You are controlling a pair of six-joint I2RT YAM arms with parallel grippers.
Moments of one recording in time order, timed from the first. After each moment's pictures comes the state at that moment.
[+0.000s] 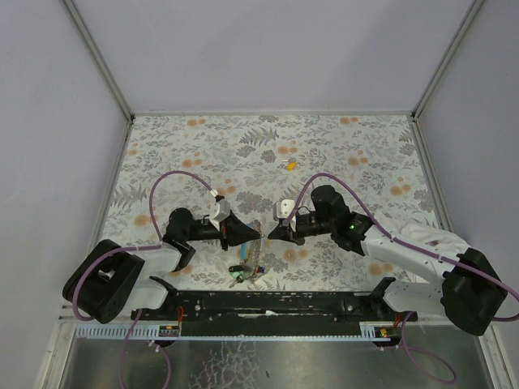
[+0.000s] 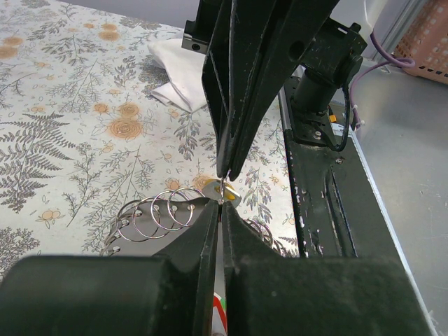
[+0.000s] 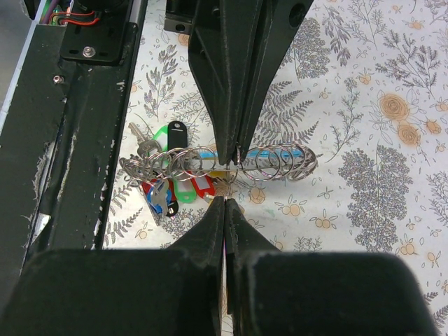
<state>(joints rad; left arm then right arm) -0.48 1.30 0.20 1.22 1.01 -0.29 0.79 1.19 0.65 0.05 -0.72 -0.43</state>
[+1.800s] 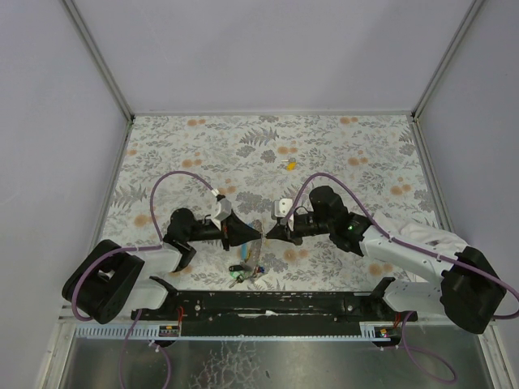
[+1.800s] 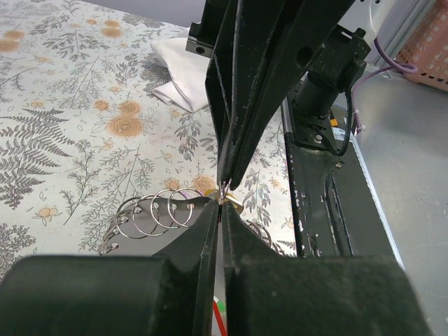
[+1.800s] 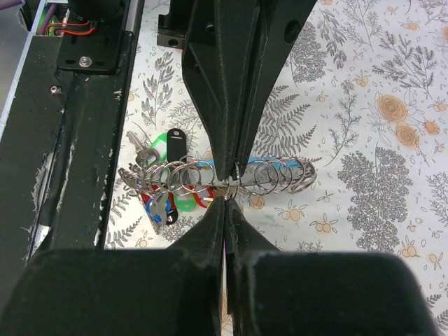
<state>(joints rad) -0.50 1.30 0.20 1.21 0.99 -0.30 0.81 1.20 0.65 0.09 -0.70 -0.39</state>
